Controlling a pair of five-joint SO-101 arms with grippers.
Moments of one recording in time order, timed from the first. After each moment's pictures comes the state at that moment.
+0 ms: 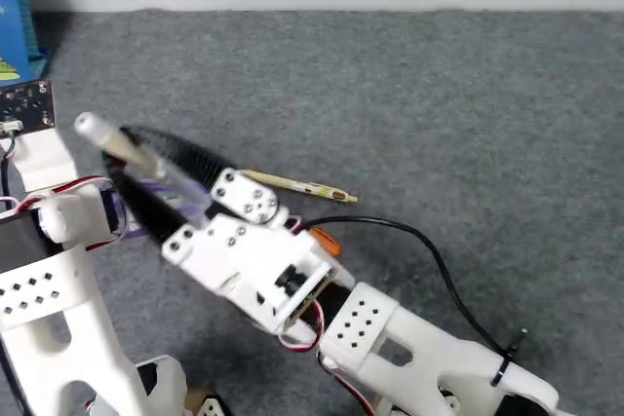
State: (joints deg) left arm -24.3 -37.3 18.2 96.3 2.3; right arm -57.8 -32.6 49.4 -47.1 14.4
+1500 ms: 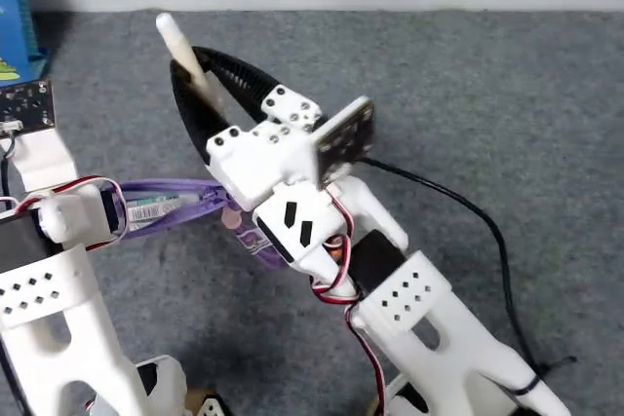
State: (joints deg) left arm -24.3 -37.3 18.2 96.3 2.3; right arm -44.1 -36.4 32.4 -3.3 -6.8
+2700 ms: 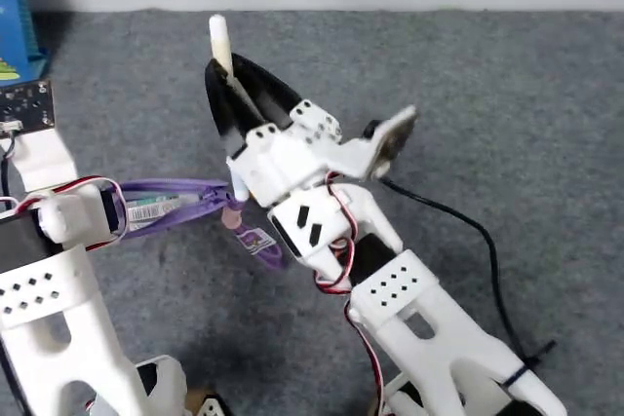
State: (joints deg) left arm -24.3 -37.3 18.2 96.3 2.3; right arm -39.6 -33.1 50.4 -32.3 -22.2
